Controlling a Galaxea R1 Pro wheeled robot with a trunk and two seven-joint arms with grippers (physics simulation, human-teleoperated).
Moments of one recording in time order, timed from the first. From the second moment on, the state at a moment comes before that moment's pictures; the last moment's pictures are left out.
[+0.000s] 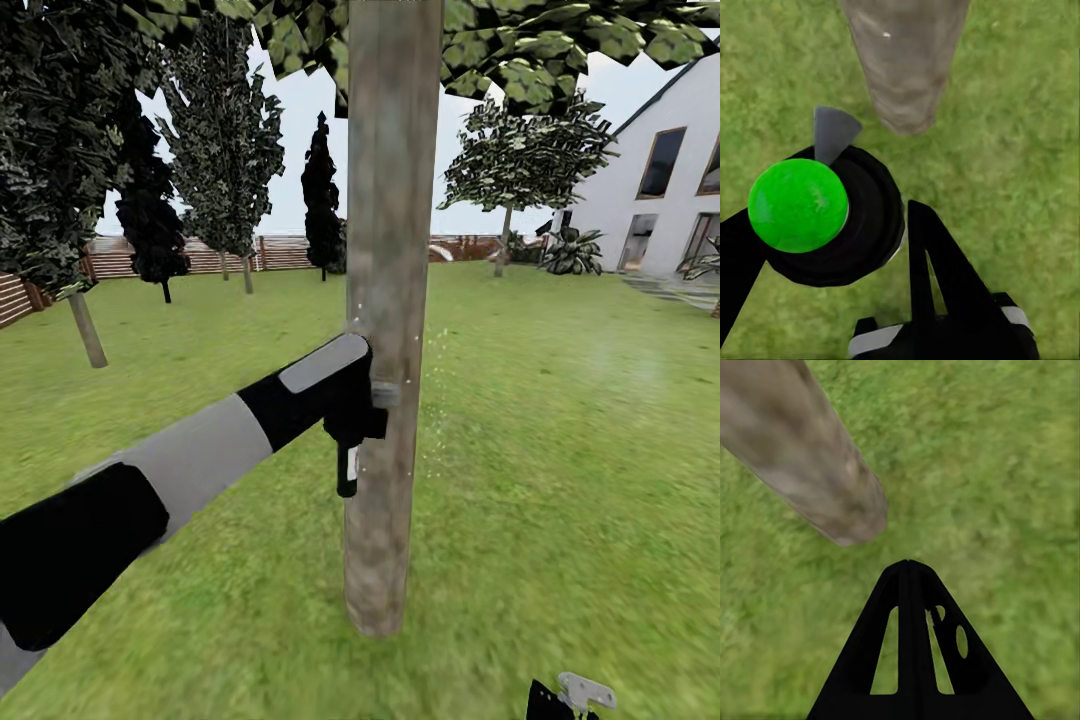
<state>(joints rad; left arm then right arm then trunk) -1.42 -0.15 -1.06 -0.81 2.13 0.93 1.35 -0.16 -0.12 -0.18 -0.64 -0.28 -0.05 0.25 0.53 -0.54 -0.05</state>
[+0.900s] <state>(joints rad) -0.92 -0.13 -1.06 -0.90 1.58 0.89 1.04 -0.16 -0.12 -0.18 -0.64 -0.28 -0.05 0.25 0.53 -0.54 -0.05</state>
